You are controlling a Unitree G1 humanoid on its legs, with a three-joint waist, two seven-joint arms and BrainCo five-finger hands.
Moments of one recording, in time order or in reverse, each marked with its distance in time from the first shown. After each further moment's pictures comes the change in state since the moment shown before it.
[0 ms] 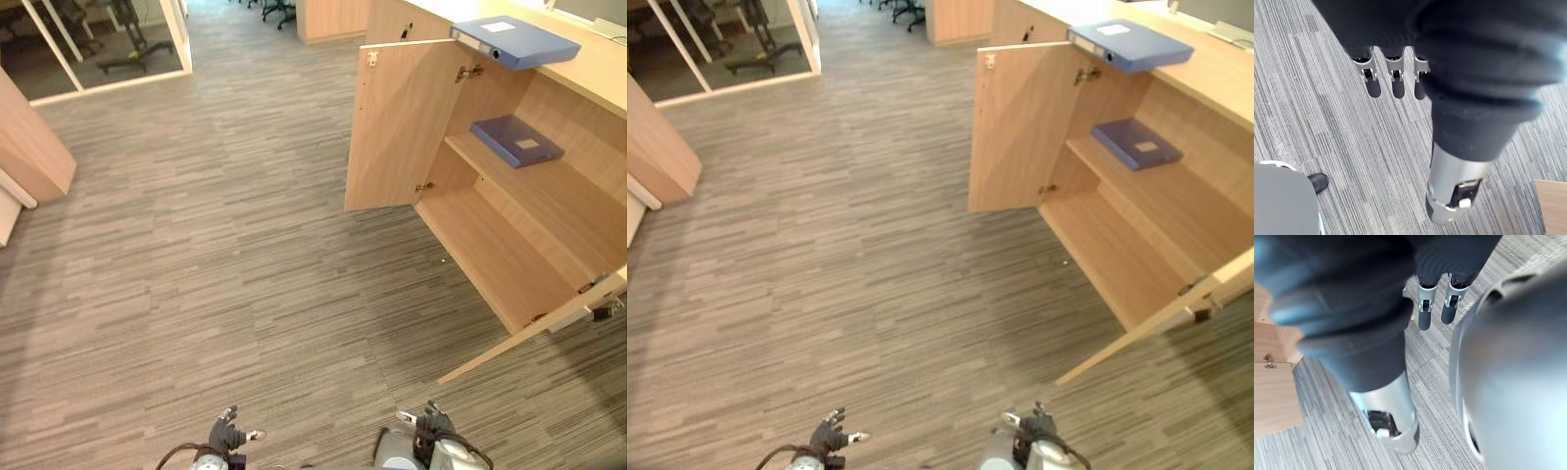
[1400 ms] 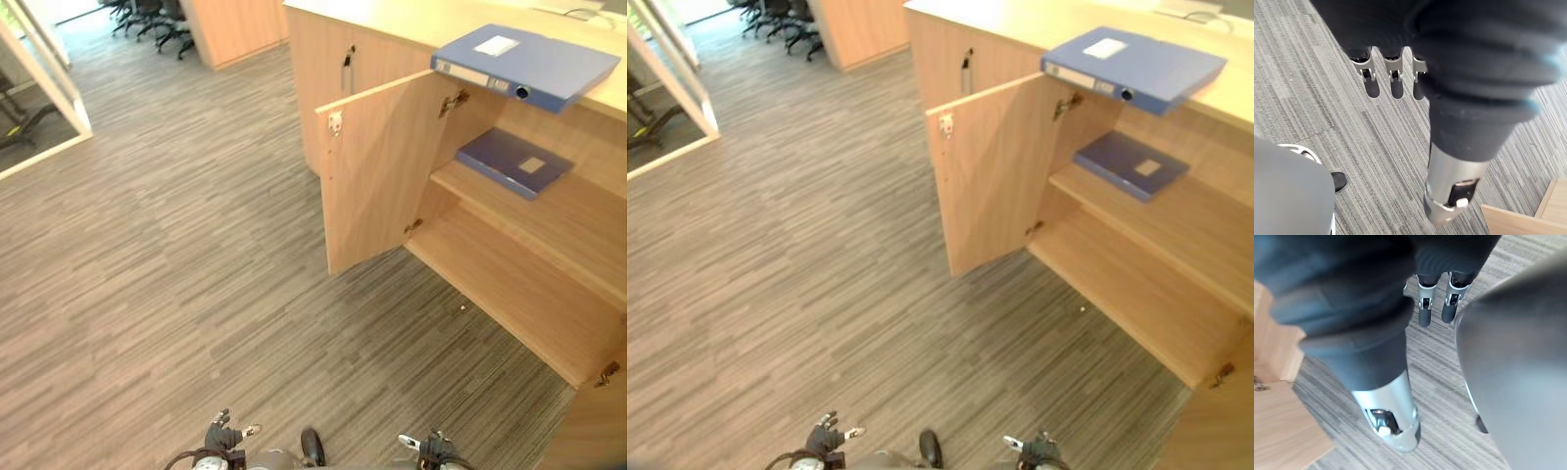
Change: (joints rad) left arm 0.005 -0.053 0.179 0.040 0.002 0.009 0.016; right arm 0.056 -0.013 -0.056 0.020 -0.006 0.004 0.023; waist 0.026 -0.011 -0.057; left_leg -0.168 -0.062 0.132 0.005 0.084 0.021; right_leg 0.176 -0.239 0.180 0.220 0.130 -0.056
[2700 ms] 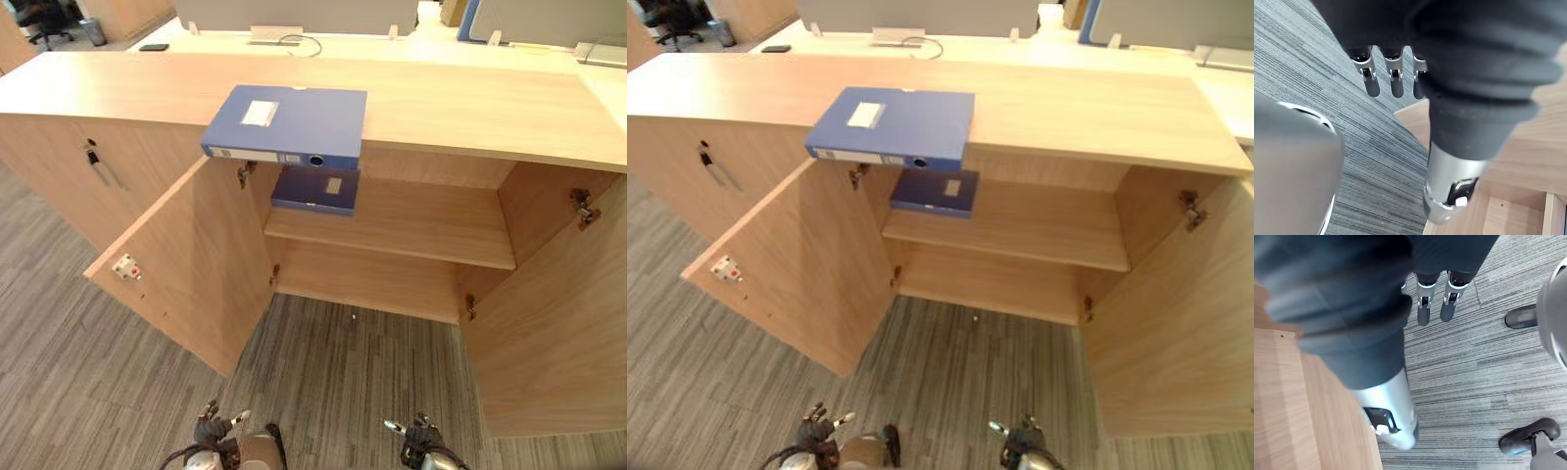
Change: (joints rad) left arm 0.025 -0.051 0.142 -0.149 -0.036 0.003 0.001; right arm 0.011 0.075 0.060 -0.062 0.079 -0.010 -0.026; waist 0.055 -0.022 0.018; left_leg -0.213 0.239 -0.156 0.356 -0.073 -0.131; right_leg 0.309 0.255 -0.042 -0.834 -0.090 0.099
